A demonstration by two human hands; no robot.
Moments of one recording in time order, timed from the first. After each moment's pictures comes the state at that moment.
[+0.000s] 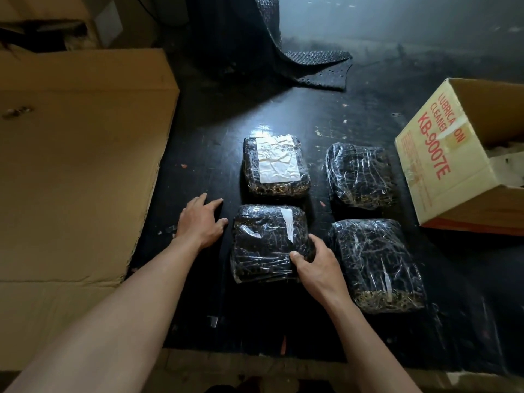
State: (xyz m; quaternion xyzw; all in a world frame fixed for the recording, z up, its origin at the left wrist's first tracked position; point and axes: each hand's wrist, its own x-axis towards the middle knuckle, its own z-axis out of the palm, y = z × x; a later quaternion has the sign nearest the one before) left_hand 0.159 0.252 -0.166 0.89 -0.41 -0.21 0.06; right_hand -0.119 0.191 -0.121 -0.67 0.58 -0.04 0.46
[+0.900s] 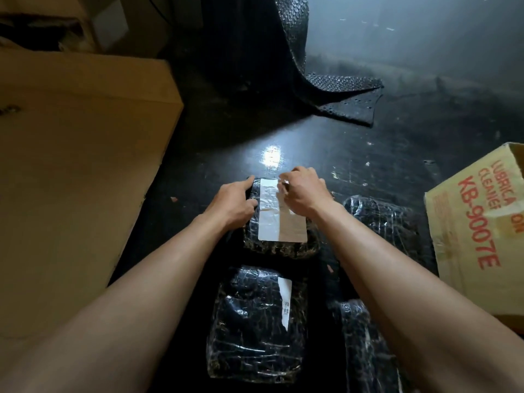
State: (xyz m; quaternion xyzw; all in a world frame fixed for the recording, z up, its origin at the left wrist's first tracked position) left_hand 0.193 0.087 -0.125 0.85 -0.37 -0.30 0.22; right_hand 0.069 -0.046 -0.105 -0.92 0.34 0.08 0.18
